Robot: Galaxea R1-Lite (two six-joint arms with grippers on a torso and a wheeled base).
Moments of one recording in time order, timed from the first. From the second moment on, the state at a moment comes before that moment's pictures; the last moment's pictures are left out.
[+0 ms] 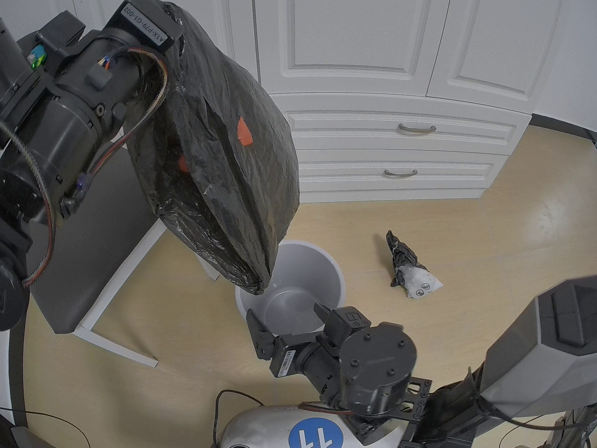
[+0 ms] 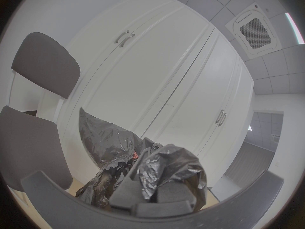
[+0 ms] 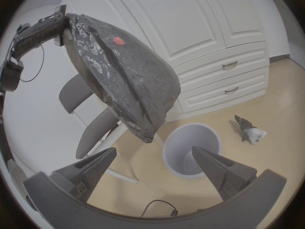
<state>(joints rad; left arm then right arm) -0.74 1.50 -1.03 -1.04 0.53 -0.26 1.08 2.11 -0.71 -1.32 -0.57 0.41</state>
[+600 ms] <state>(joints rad) -0.79 1.48 -1.04 -1.06 0.56 -0.24 1.06 2.21 -0.91 -1.32 -0.71 0.47</state>
